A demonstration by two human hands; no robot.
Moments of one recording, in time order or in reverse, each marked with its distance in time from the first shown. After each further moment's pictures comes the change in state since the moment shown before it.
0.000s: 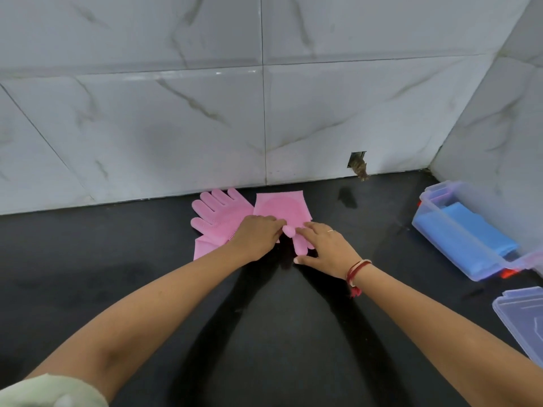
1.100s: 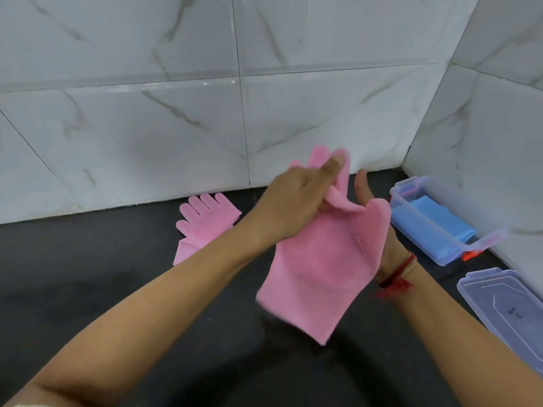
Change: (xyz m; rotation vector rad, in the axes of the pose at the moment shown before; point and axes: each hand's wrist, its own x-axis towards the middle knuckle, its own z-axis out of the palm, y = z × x) left_hand -0.030 0.137 -0.150 -0.958 0.172 -0.060; right_hand -0.081 -0.045 -0.102 2.000 -0.062 -0.081
